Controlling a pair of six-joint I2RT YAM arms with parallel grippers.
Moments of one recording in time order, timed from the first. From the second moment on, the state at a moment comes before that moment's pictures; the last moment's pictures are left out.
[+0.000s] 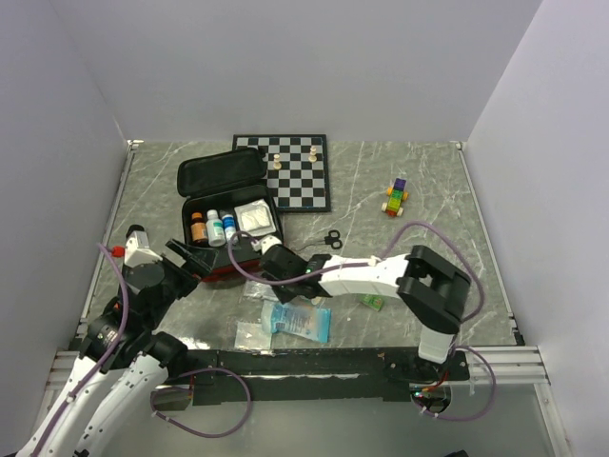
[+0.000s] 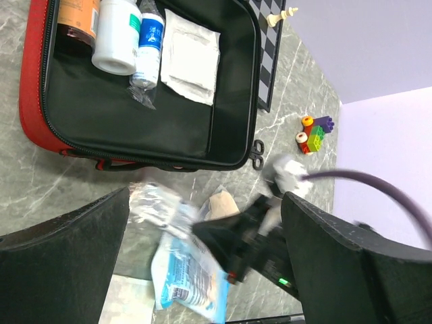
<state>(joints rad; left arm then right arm) -0.50 0.32 0.63 -0.70 -0.30 -1.06 1.12 1.78 1.10 -0.28 0.15 0.39</state>
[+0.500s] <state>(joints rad) -0.50 0.38 0.62 -0.65 -0.28 -1.06 1.08 1.41 0.88 -0.35 0.18 0.33</state>
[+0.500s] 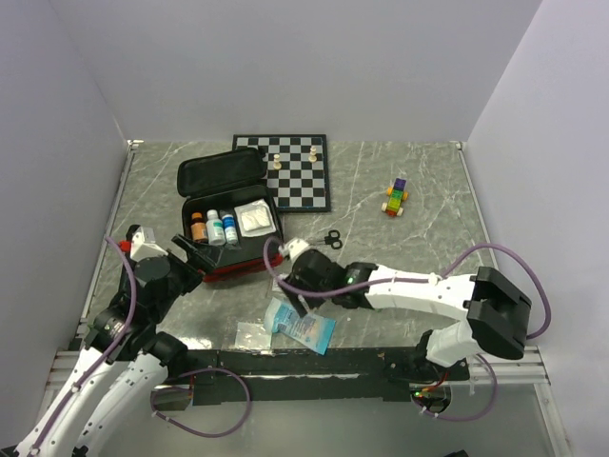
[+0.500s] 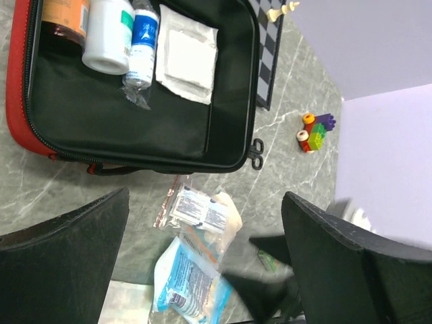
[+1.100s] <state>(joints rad) -0.50 0.40 0.62 -0.62 -0.26 -1.06 1.27 1.54 0.85 -0.37 0.06 0.26</state>
